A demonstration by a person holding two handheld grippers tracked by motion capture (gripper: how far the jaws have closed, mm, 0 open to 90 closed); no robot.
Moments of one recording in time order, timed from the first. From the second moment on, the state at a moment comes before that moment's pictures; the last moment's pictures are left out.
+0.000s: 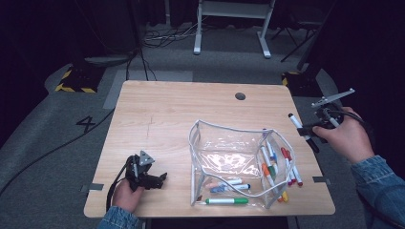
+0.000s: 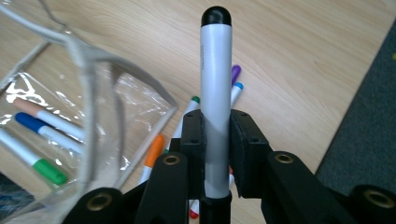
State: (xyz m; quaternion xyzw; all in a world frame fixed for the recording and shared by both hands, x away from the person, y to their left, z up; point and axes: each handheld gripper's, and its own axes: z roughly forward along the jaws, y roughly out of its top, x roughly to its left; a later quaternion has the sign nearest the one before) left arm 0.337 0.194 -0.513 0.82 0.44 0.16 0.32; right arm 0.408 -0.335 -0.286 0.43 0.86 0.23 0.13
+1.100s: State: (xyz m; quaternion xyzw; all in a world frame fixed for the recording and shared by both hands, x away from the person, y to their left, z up) left arm 0.337 0.194 -0.513 0.82 0.44 0.16 0.32; right arm 0.350 -0.183 -0.278 0.17 0.96 0.23 0.06
